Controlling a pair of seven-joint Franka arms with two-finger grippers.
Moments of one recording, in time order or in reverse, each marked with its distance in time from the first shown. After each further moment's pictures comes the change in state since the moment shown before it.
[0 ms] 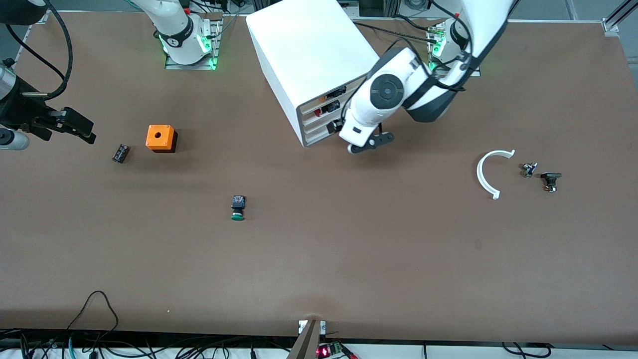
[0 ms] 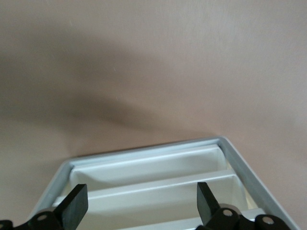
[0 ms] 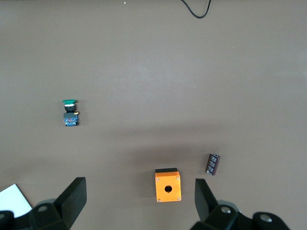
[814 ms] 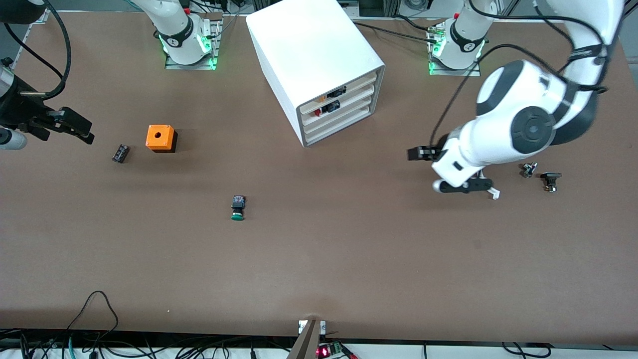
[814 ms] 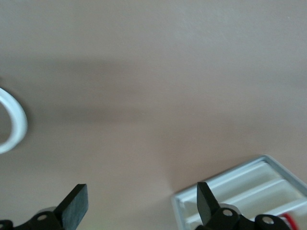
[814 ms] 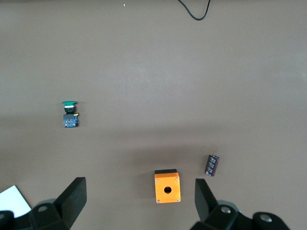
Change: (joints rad) left arm 0.311 -0.011 0.005 0.328 0.136 -0.420 0.570; right arm 0.000 0.000 -0.001 0.002 -0.002 0.002 0.000
